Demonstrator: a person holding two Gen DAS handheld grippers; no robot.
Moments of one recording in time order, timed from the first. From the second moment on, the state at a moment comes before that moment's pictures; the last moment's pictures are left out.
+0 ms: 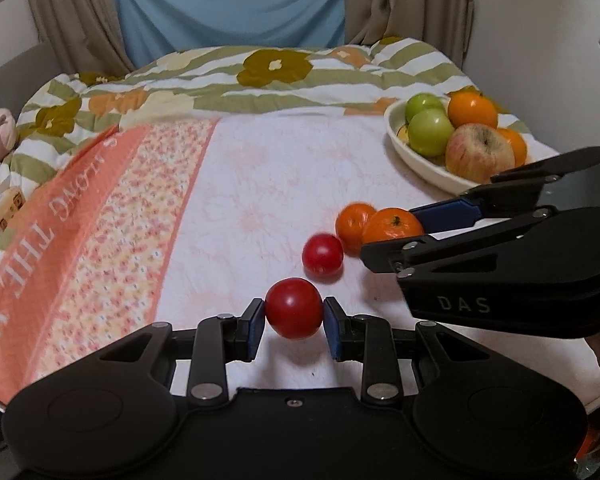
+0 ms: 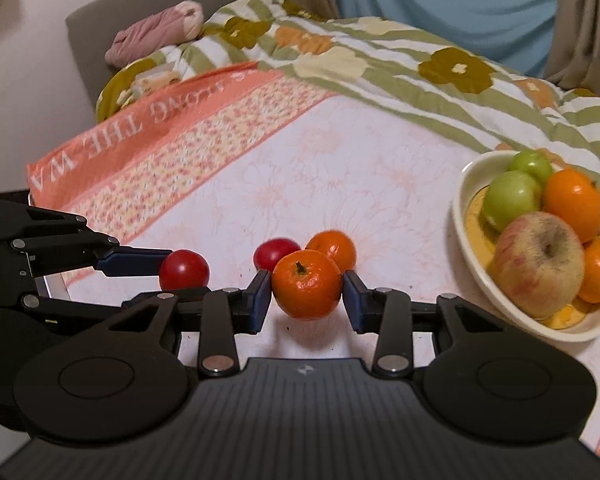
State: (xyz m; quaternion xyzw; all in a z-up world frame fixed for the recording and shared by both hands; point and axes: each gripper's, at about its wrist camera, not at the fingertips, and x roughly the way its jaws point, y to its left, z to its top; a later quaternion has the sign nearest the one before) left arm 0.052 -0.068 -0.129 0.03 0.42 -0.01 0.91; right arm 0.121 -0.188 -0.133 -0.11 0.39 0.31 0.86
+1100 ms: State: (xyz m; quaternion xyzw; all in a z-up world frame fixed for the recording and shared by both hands) left arm 0.183 -0.104 -0.030 0.10 0.34 -0.22 0.91; right arm 0.193 -0.275 -0.009 -0.01 0.33 0.05 0.94
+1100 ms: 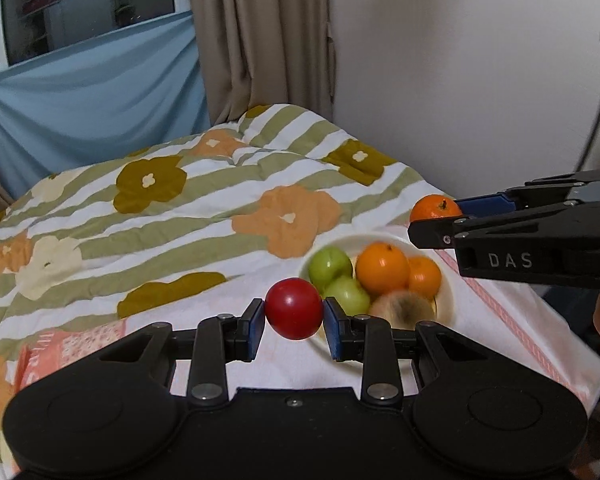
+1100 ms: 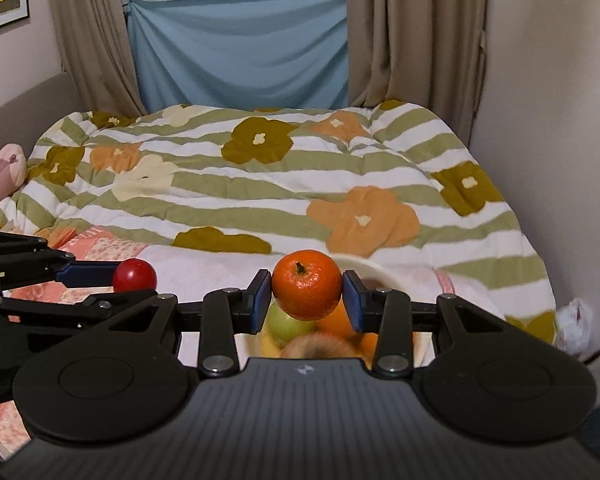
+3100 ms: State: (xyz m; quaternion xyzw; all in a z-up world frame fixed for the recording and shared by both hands) left arm 0.241 -0.165 -0.086 0.06 0.42 -0.06 0.90; right arm 0.363 -0.347 -0.101 -0.03 0.41 0.17 0.89
